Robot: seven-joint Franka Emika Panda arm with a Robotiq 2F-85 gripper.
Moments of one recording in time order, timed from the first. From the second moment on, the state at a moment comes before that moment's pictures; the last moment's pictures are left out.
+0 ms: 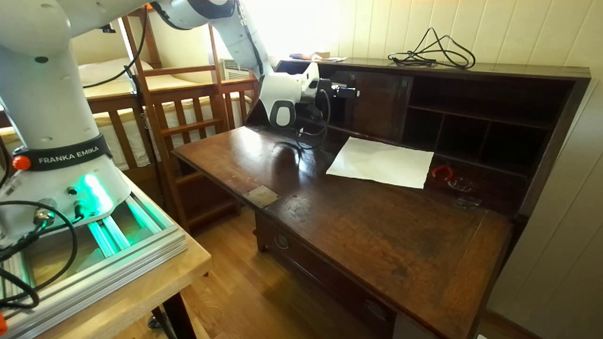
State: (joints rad) arm 0.10 1.14 -0.16 -1.56 0.78 4.19 -0.31
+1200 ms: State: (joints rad) arm 0.11 1.18 -0.13 -1.41 0.78 4.09 -0.40
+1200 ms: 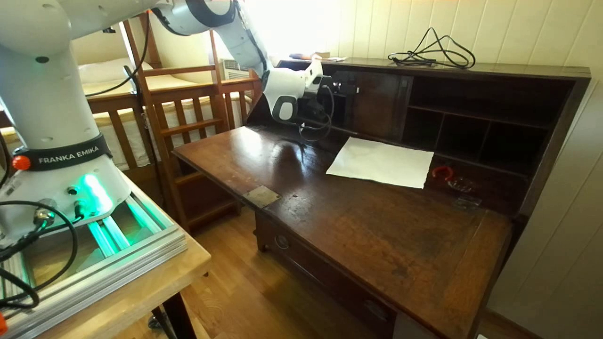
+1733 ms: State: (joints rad) arm 0.10 1.21 -0.15 -1.32 0.82 4.01 -0.43
